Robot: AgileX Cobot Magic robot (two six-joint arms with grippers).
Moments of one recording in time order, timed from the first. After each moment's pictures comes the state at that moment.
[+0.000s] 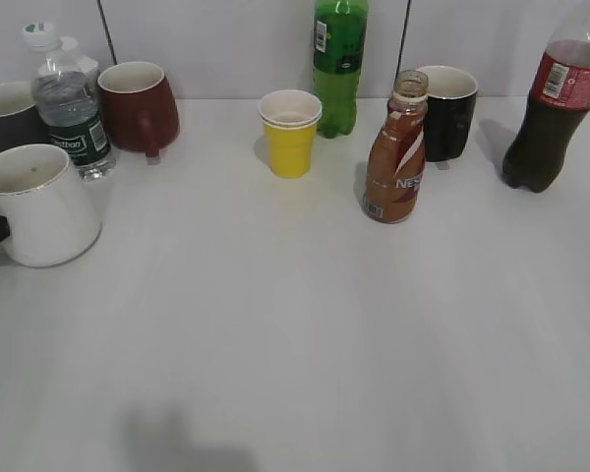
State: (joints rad) left arm 0.18 1.87 -0.45 0.43 -1.12 -0.10; right arm 0.06 -0.01 -0.50 -0.01 1.04 0.09
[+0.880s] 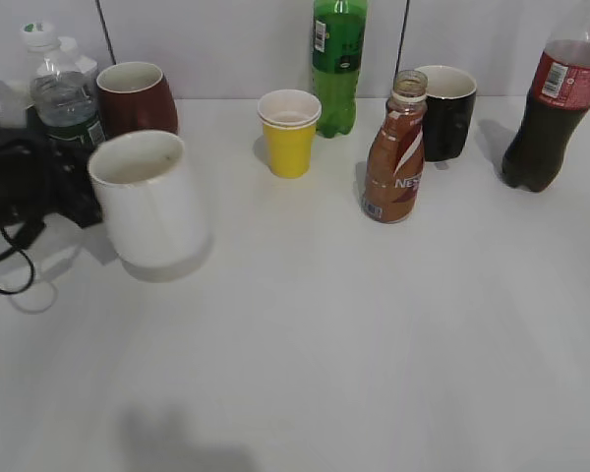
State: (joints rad) left arm 0.03 1.94 -0.73 1.01 -1.16 -0.44; right arm 0.06 -0.01 -0.50 -0.01 1.04 0.09
